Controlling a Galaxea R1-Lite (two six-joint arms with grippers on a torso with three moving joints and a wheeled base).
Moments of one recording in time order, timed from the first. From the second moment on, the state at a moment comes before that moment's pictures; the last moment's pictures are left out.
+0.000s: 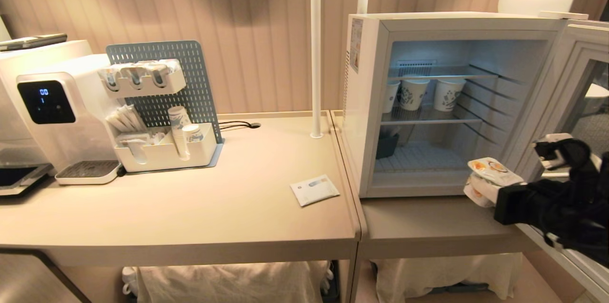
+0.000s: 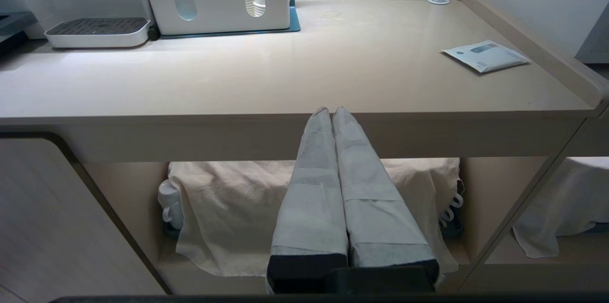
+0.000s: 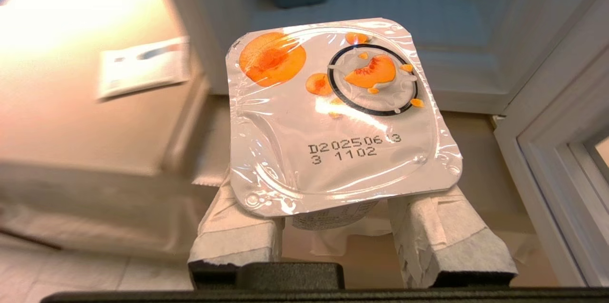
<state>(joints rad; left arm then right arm) 0.00 0.00 0.00 0.00 0.00 -0.01 0.20 1.44 -0.31 -0.83 -0.05 0.02</state>
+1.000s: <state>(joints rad) 0.00 0.00 0.00 0.00 0.00 -0.01 0.12 0.42 -0.62 0.36 -0.29 0.22</state>
